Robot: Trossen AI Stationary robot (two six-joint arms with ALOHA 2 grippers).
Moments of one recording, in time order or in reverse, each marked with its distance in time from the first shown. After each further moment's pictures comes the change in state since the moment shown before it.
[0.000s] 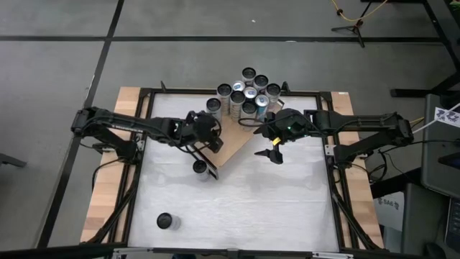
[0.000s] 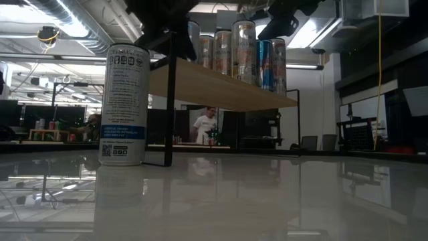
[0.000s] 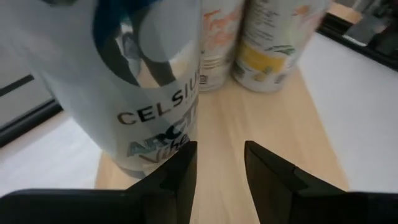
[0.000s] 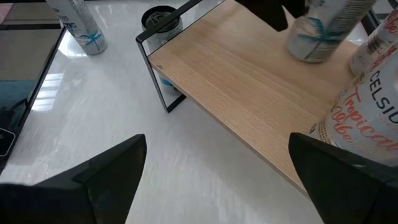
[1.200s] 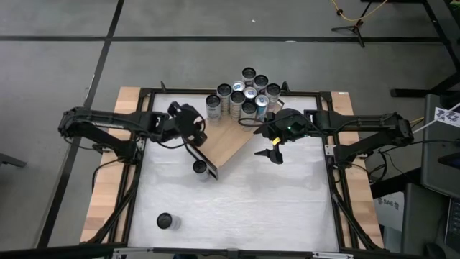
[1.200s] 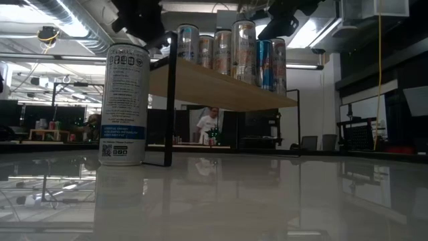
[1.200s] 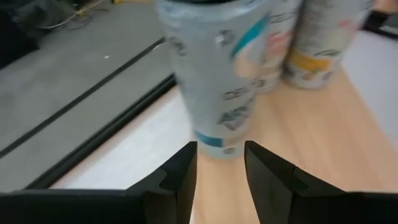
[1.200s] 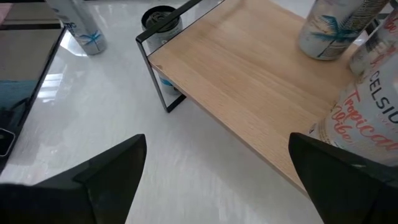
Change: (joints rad) left arm 0.000 -0.185 0.000 -0.219 -0.108 0.104; right arm 0.000 0.000 0.000 0.000 0.000 0.000
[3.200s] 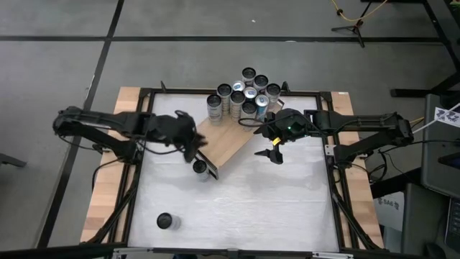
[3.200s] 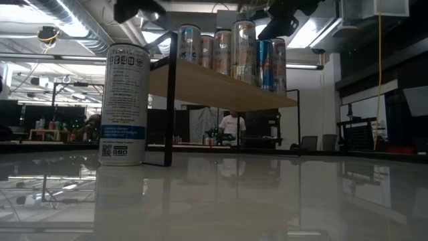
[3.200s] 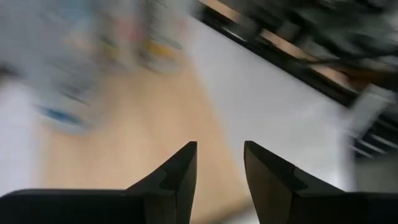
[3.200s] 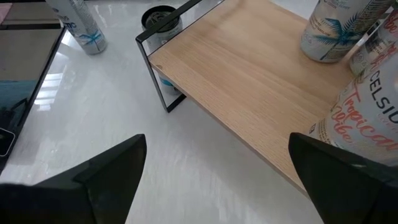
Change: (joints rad) left arm -0.065 -0.101 0.001 0.105 0.424 -0.101; right arm 0.000 0.000 0.000 0.000 0.000 0.000
